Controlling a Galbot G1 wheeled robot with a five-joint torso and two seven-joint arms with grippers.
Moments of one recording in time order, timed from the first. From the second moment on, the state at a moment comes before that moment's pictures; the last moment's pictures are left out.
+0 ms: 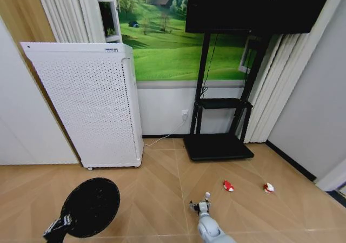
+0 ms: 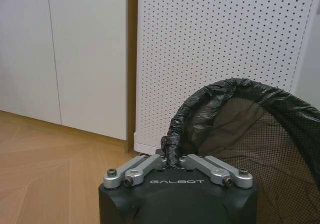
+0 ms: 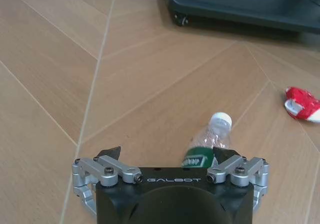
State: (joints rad) left arm 1.88 -1.44 -0.97 -2.08 -0.47 -0.01 -0.06; right arm -1.05 1.29 0.03 1.13 0.42 -0.21 0.45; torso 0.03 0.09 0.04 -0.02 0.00
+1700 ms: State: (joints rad) left arm 1.68 -1.24 -0.84 -1.96 -0.59 0.04 -0.07; right arm -1.19 1.19 0.13 1.28 0.38 -0.20 0.52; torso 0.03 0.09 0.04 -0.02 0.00
